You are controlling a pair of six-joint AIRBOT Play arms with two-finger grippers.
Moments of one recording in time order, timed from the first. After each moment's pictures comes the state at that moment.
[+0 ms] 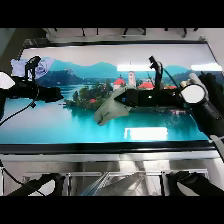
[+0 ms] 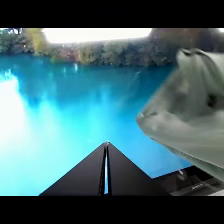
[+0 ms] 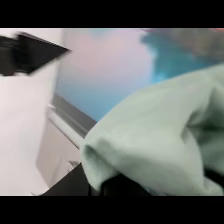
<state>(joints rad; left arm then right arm) 0.02 -1.22 1.33 1.15 -1.31 -1.40 0.36 -1.09 1.15 -0.49 0.96 1.41</state>
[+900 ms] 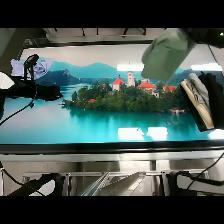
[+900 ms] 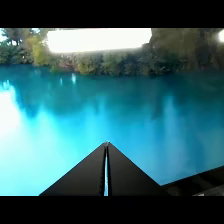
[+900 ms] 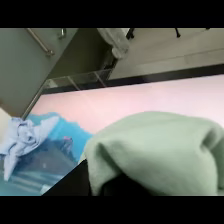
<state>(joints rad) 0.02 -1.22 1.33 1.15 -1.28 -1.40 -0.23 -1.44 1.88 -0.54 1.02 1.19</state>
